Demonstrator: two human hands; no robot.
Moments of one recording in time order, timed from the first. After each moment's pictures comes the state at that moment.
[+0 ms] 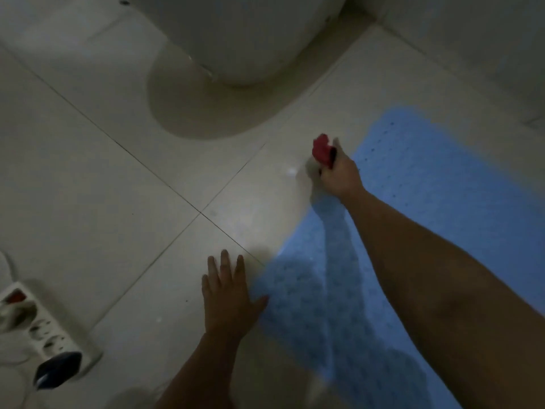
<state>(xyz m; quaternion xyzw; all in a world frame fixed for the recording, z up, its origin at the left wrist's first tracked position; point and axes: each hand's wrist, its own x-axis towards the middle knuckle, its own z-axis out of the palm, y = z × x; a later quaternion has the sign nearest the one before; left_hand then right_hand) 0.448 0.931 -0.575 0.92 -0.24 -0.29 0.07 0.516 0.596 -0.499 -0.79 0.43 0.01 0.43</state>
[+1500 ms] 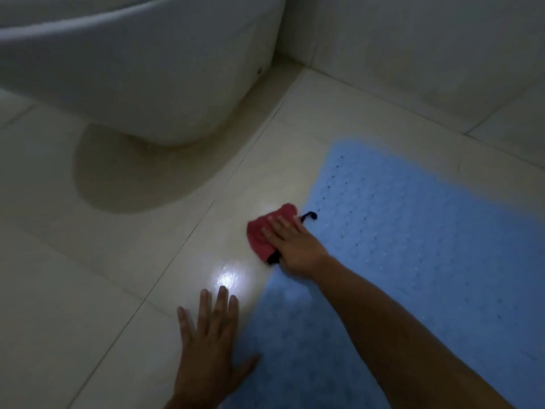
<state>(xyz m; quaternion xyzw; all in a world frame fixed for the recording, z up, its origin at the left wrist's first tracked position) 0.500 0.871 -0.626 0.85 -0.50 -0.15 0.03 0.474 0.564 -0.606 -0.98 0.09 0.17 0.07</state>
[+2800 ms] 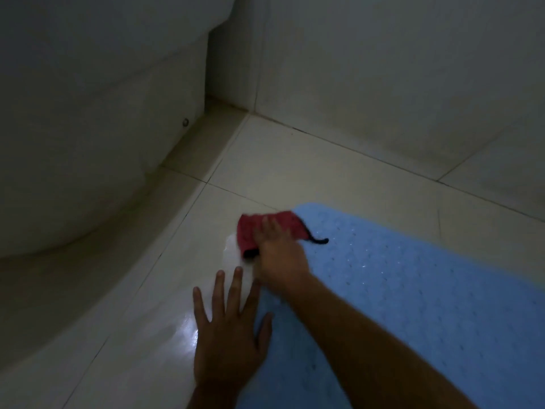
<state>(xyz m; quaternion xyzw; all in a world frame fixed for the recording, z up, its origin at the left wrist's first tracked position) 0.589 0.542 -0.664 0.85 -0.52 -0.04 0.10 0.570 0.363 -0.616 -0.93 0.33 0.06 0.16</state>
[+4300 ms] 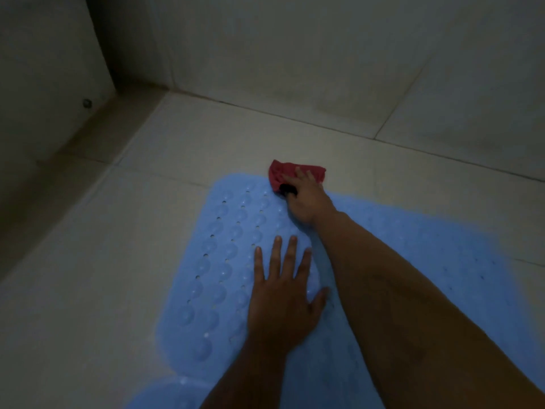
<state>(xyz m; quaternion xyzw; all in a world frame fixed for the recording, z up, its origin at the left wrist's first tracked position) 0.419 0.416 -0.662 0.75 -0.65 -0.05 0.11 0.411 0.190 -0.631 -0.86 0.45 -0.01 0.22</state>
